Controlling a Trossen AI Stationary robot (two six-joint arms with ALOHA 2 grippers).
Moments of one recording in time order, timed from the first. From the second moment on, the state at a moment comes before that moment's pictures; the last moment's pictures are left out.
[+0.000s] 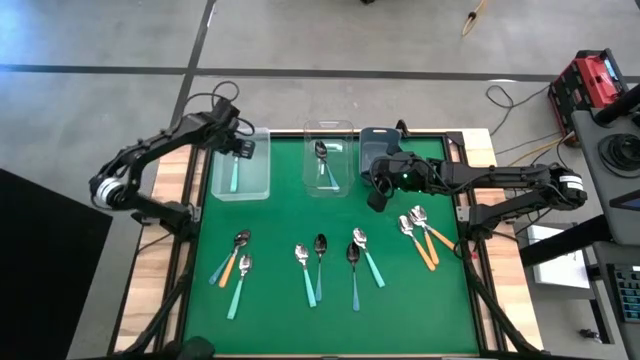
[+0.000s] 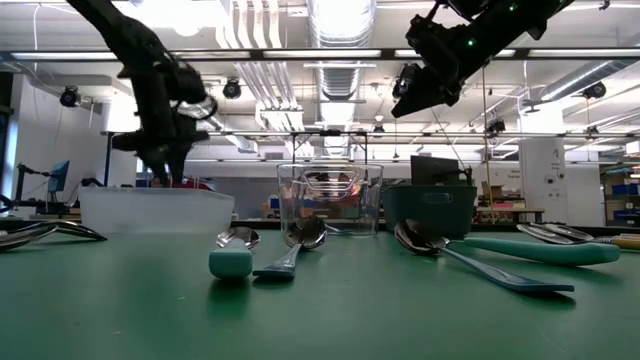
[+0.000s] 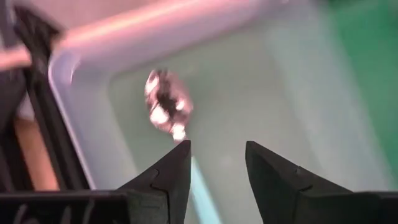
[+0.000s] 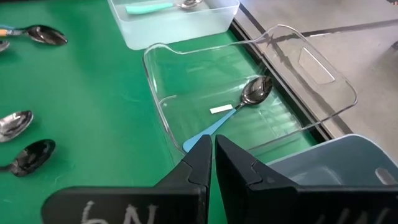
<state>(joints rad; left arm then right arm) 0.99 1.35 0.93 -0.71 -0.07 -0.24 -0.20 1.22 0.85 -0.21 0.20 0.03</state>
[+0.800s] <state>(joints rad) 0.31 1.03 0.71 0.18 -0.07 0.04 -0.20 1.22 0.86 -0.18 0.12 0.34</state>
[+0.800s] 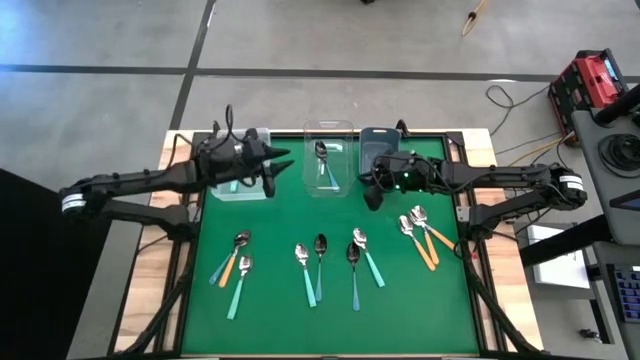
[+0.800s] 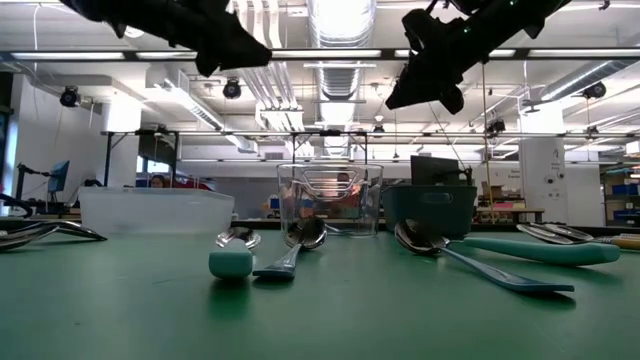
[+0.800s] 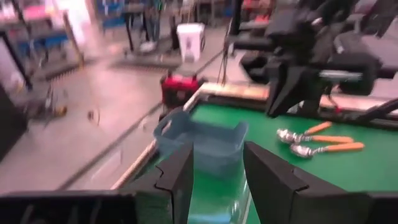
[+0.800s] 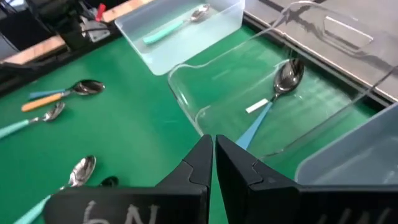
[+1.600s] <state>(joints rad) 0.32 1.02 0.63 0.46 -0.10 0.25 -0.20 1.23 0.87 0.04 0.02 0.41</state>
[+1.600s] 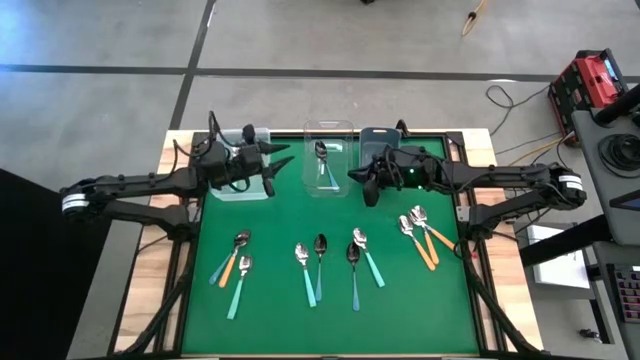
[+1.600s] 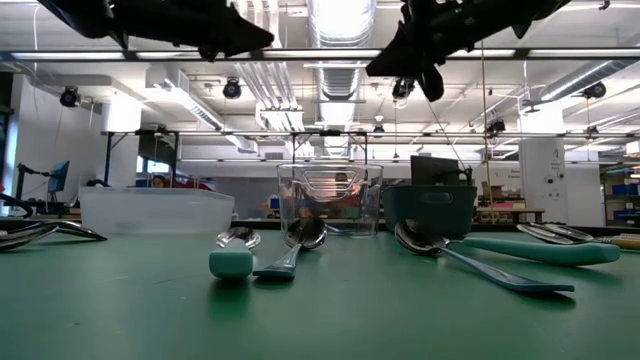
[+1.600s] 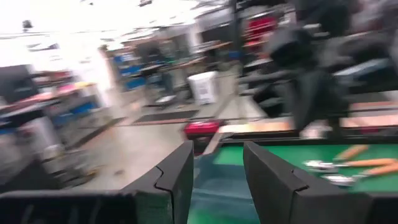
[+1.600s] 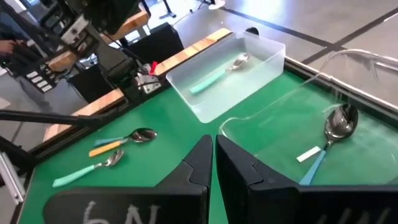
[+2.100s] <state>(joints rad) 0.32 0.98 0.63 0.44 -0.24 0.28 -0.18 1.51 1.20 -0.69 -0.03 0.42</state>
